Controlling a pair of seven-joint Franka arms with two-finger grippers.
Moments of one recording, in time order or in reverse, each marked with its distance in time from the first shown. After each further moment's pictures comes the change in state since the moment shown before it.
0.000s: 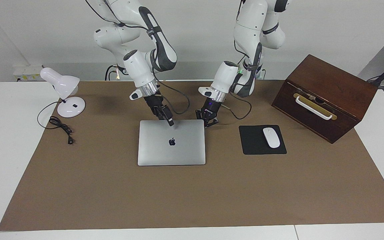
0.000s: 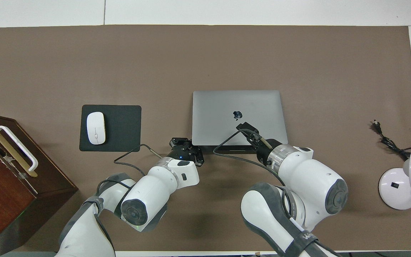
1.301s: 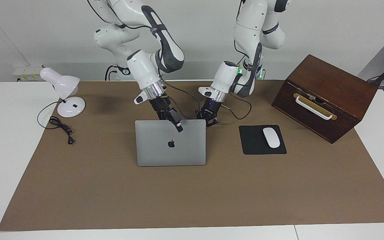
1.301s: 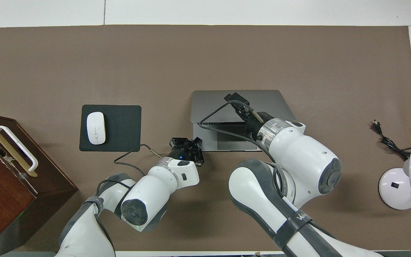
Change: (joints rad) left arm -0.001 0.001 0.001 0.000 0.000 0.001 0.000; right arm -0.005 0.108 -0.002 0.248 0.013 0.027 -0.014
